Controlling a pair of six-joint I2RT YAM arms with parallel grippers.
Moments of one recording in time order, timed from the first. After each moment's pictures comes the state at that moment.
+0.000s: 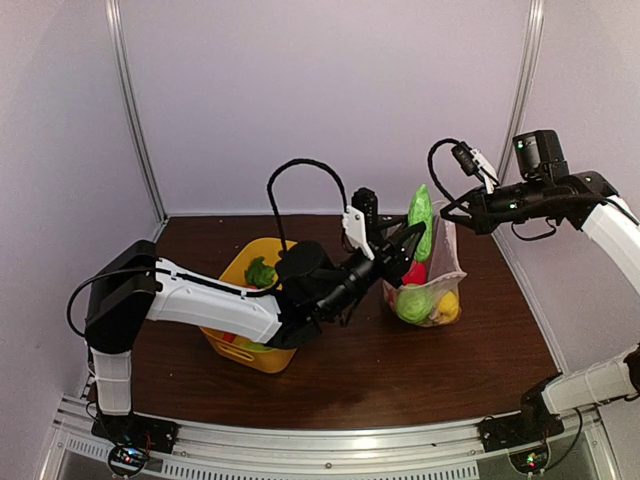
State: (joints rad) left arm -1.22 2.02 1.34 1.11 -0.20 -0.15; right arm 0.34 1.21 1.41 -0.82 -0.49 -0.10
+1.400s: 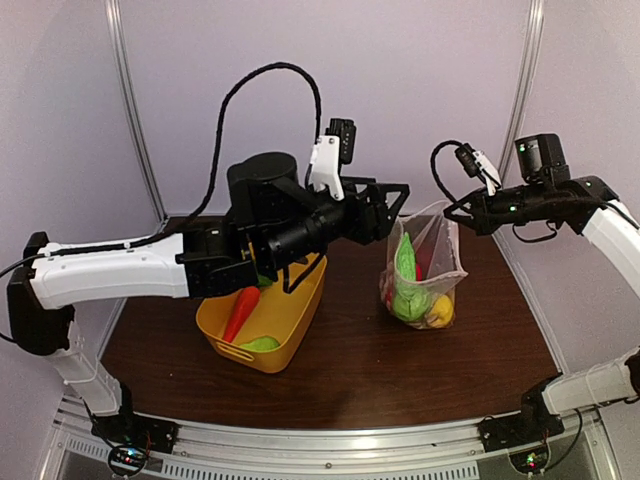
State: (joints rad) left arm -1.25 1.65 1.50 0.27 -0.30 -0.28; right arm 0.33 1.20 1.38 -0.78 -0.45 -0.09
